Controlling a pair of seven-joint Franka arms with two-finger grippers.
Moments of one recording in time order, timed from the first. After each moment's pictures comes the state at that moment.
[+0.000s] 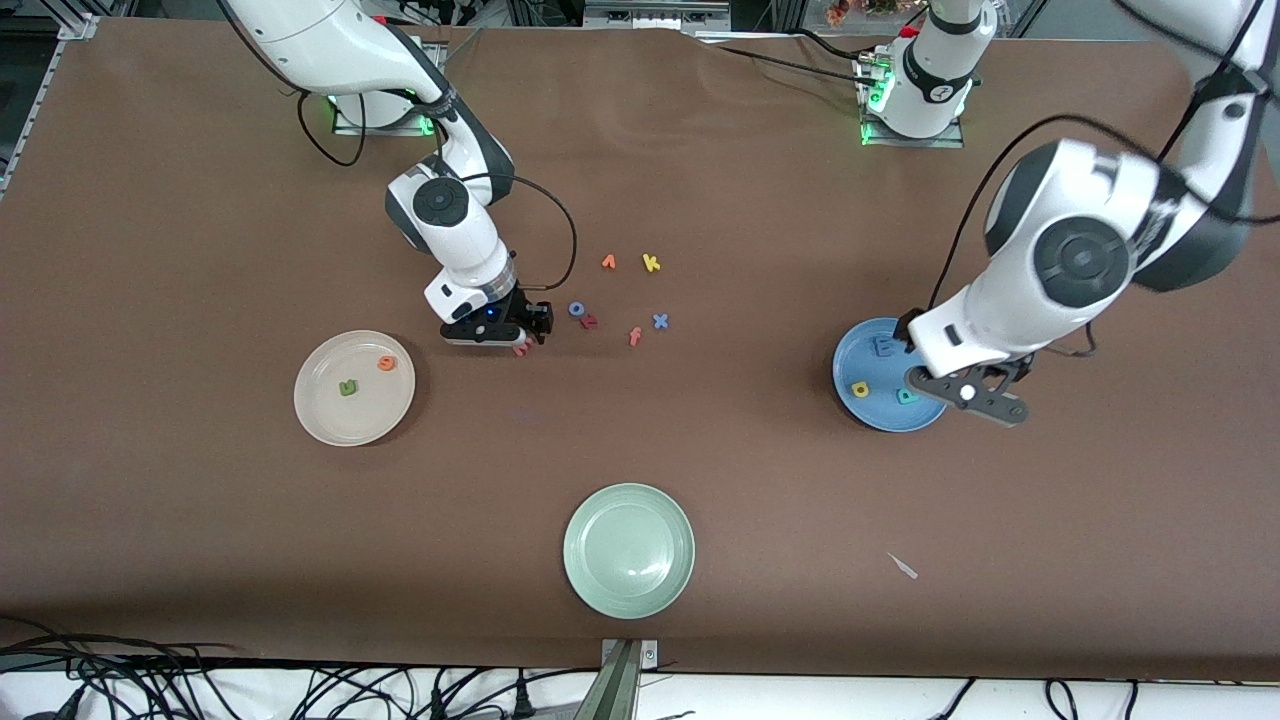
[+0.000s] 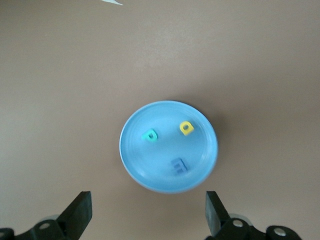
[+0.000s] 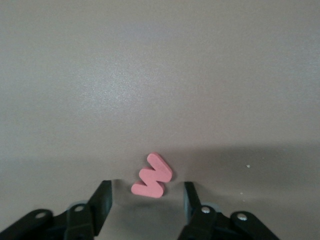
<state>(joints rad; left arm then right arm) 0.17 0.34 -0.48 -1.58 0.24 1.73 0.01 0.39 0.49 0.16 -2.21 -0.24 2.89 0.83</state>
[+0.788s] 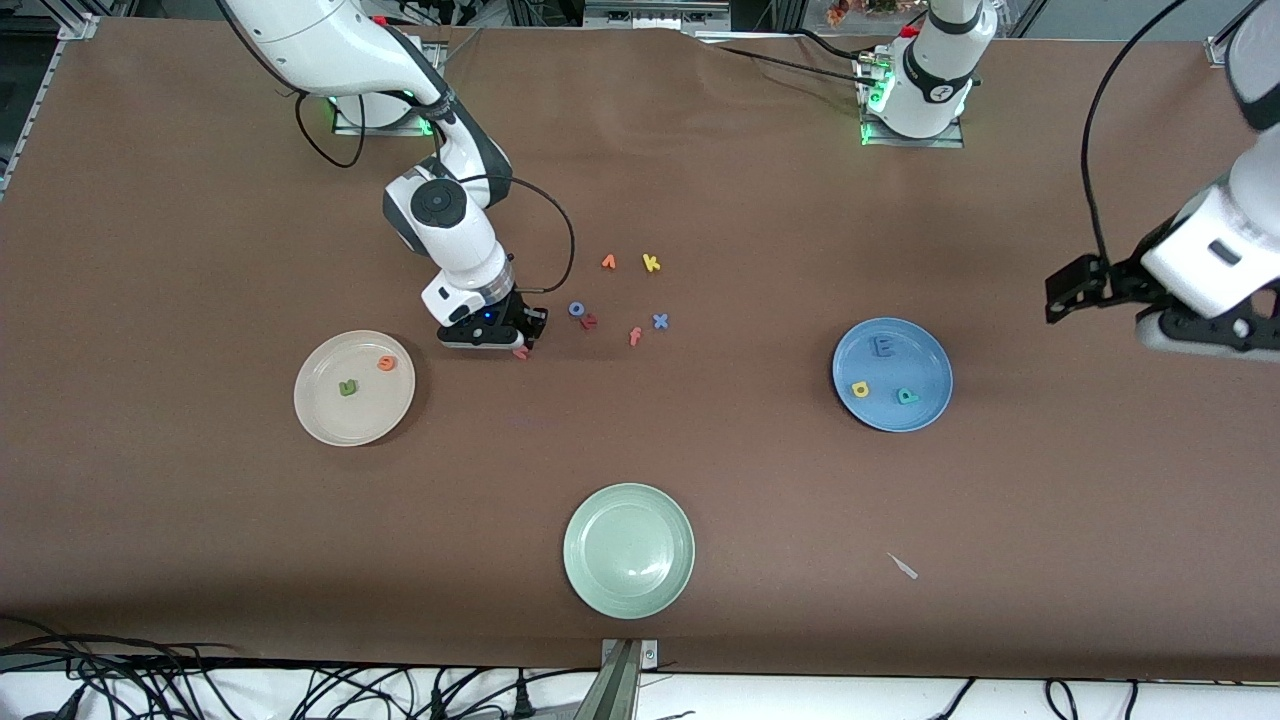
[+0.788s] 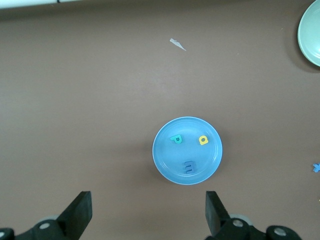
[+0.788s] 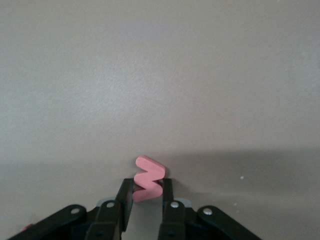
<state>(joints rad) -0.03 0.14 -0.07 -1.46 0.04 1.62 0.01 0.39 0.49 0.13 -2.20 -0.26 2.89 0.82</state>
